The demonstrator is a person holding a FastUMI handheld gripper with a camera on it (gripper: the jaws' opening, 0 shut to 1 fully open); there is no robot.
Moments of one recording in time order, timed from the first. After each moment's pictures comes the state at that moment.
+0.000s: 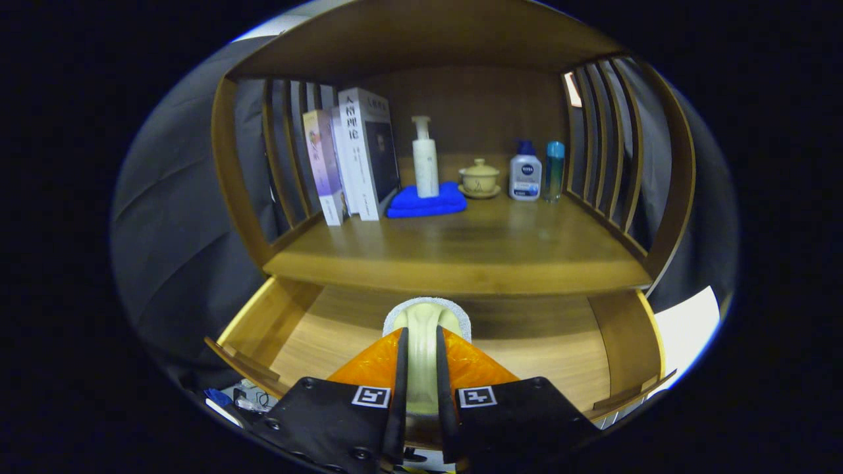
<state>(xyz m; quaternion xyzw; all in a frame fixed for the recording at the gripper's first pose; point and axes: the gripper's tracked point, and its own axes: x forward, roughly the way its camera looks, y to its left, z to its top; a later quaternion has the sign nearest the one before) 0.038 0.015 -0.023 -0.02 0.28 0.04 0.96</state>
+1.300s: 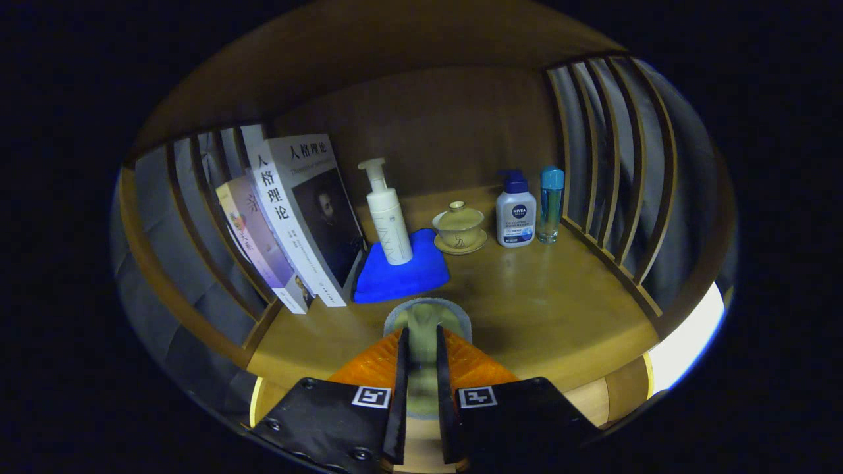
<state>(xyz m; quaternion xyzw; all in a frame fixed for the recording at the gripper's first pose) 0.176 -0.007 0.022 0.05 0.28 -0.03 0.96</state>
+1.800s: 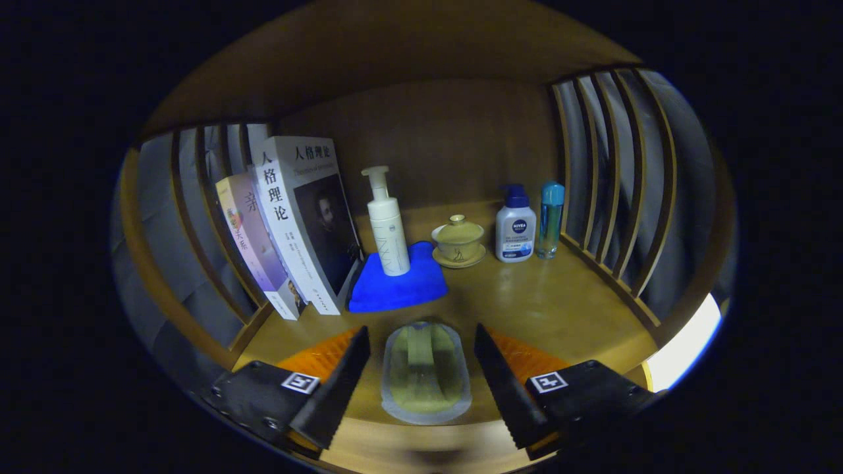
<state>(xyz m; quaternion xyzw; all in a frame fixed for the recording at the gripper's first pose) 0.171 0.001 0.031 0.02 0.23 -0.03 0.97</state>
